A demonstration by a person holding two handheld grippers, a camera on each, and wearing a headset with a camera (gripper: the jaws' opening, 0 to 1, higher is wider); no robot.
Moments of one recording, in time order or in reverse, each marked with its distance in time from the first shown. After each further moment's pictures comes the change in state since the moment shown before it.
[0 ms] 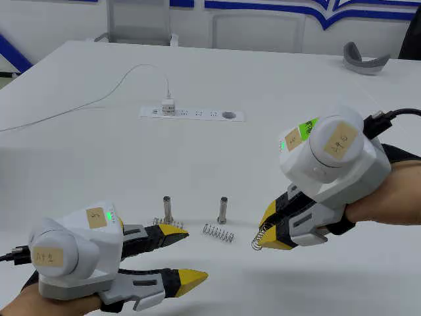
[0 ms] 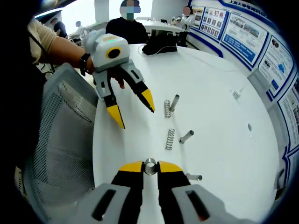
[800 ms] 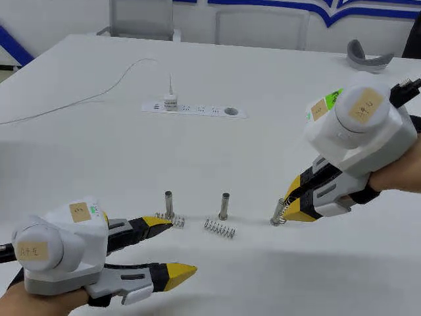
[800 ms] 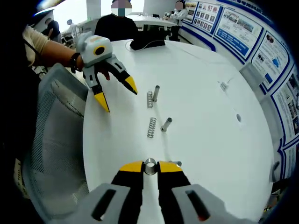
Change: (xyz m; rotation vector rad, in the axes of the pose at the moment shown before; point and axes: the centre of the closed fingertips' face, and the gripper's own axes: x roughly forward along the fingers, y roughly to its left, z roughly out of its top) left arm -0.013 0.015 -0.009 -0.048 -0.008 0.065; right arm -0.022 -0.034 -0.018 0.032 0.062 -0.059
